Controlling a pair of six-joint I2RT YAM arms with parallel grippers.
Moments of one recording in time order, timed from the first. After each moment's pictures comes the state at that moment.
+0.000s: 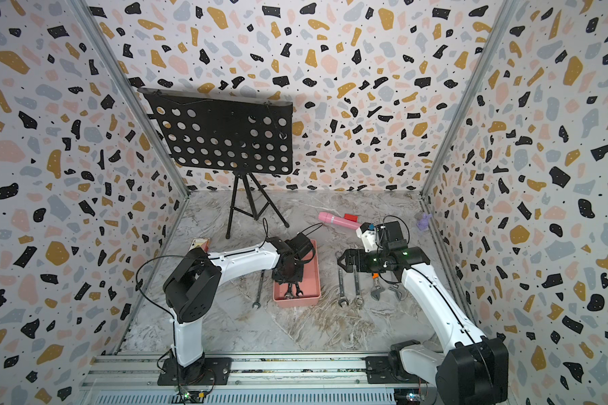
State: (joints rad) left arm -0.80 1.95 1.39 -0.84 -0.09 -0.69; right arm 0.24 1.16 0.96 -0.75 -0.51 0.22
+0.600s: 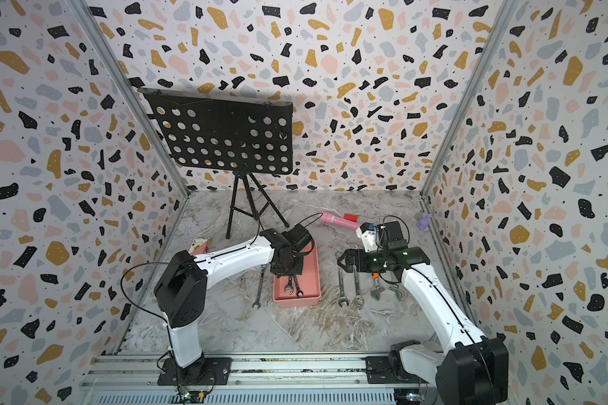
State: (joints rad) left arm -0.80 1.88 1.48 -0.95 -0.10 -0.68; right arm 0.24 1.16 0.96 -0.75 -0.51 0.21
